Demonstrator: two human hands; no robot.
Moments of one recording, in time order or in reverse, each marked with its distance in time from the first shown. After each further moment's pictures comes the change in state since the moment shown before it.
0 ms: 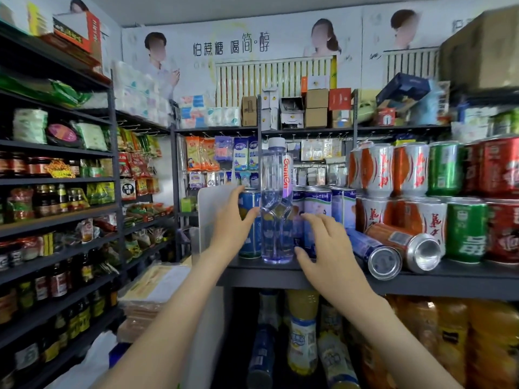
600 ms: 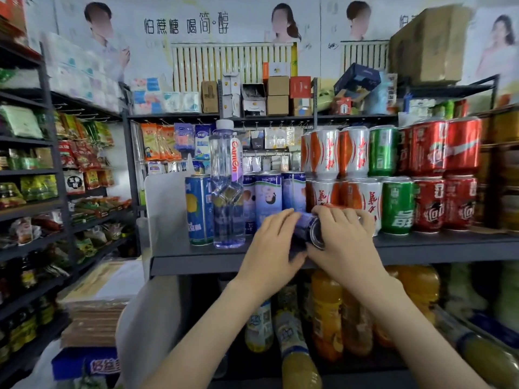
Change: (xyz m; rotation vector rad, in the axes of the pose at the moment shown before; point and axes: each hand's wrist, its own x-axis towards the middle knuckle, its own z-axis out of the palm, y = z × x) left_hand -0.089 0.058 0.100 0.211 -0.219 0.578; right_hand -0.028 0.068 -0.054 -0.556 0.057 0.050
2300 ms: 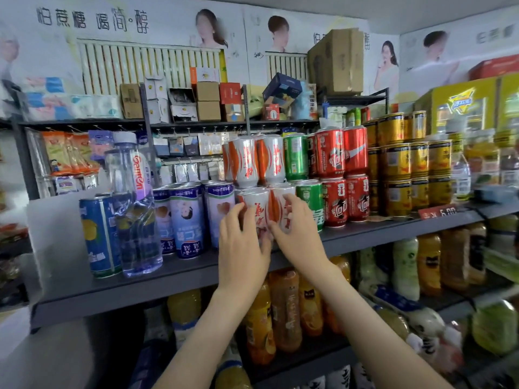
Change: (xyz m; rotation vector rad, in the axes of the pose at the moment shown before) left_hand 0.042 0.072 0.048 -0.064 0.248 -0.158; right_hand 0.004 0.067 -0.002 0.643 0.085 0.353
